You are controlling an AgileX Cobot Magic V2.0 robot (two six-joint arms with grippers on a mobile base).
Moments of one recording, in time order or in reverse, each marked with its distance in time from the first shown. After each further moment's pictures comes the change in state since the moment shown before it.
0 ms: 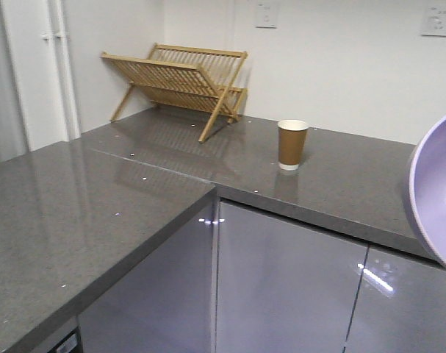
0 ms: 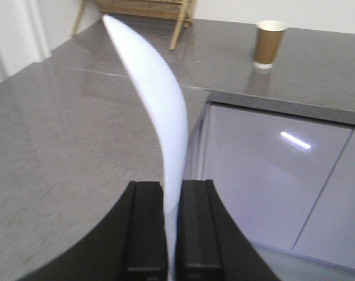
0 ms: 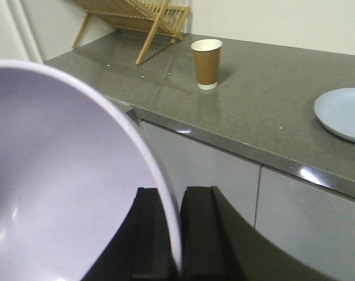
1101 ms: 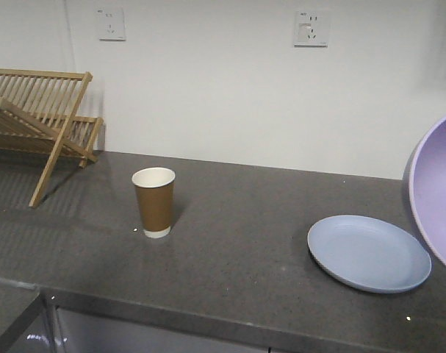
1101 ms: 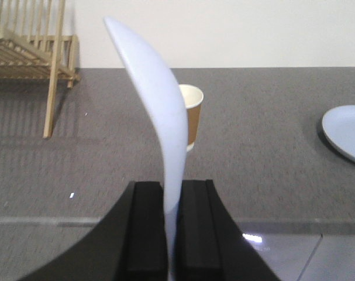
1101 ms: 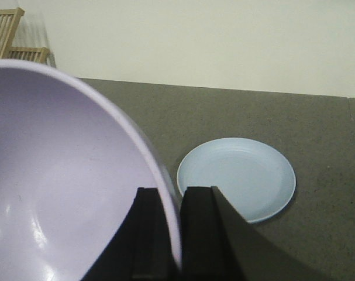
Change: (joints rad) left arm 0.000 -0.001 0.000 -0.002 0.000 0.000; right arm 0.000 -0.002 0.000 0.000 0.000 0.000
